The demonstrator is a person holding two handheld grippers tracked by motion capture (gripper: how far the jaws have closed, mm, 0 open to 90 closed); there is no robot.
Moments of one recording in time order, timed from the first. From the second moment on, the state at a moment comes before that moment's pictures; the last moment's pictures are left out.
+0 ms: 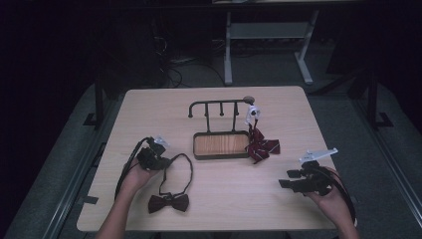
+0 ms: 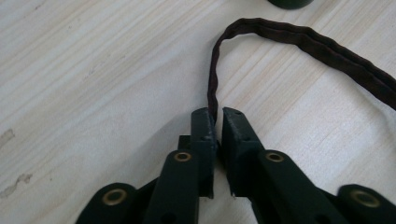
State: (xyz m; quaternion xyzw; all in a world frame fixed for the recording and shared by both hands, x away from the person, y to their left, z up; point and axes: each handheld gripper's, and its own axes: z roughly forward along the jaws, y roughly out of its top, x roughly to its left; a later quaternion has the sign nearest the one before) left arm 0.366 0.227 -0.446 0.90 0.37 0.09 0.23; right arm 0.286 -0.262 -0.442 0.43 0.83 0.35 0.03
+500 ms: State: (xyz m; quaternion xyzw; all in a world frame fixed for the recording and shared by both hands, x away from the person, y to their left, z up) left arm 0.361 0.226 -0.440 0.91 0.35 0.08 0.23; right arm 0.287 -0.267 -0.444 0.43 0.82 0.36 0.03
